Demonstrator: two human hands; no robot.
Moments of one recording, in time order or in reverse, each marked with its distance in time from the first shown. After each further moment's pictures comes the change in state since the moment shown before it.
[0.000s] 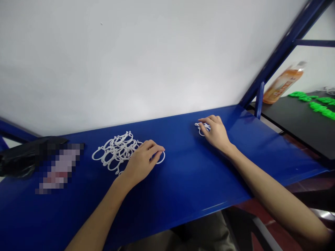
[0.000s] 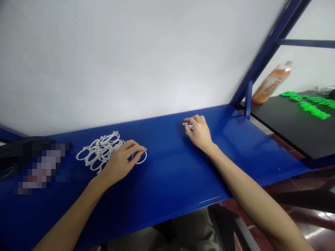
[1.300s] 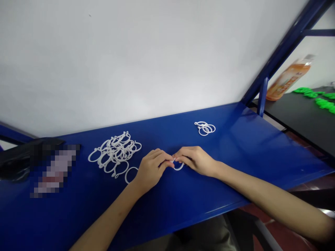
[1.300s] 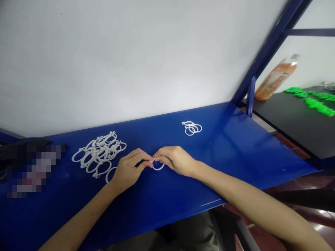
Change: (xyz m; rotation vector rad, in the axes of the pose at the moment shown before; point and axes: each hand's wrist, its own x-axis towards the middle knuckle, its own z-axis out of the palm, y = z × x) left_hand 0.001 0.027 0.029 -0.172 0.075 0.006; right_hand -0.041 -0.080 0.002 0.693 -0.528 -0.293
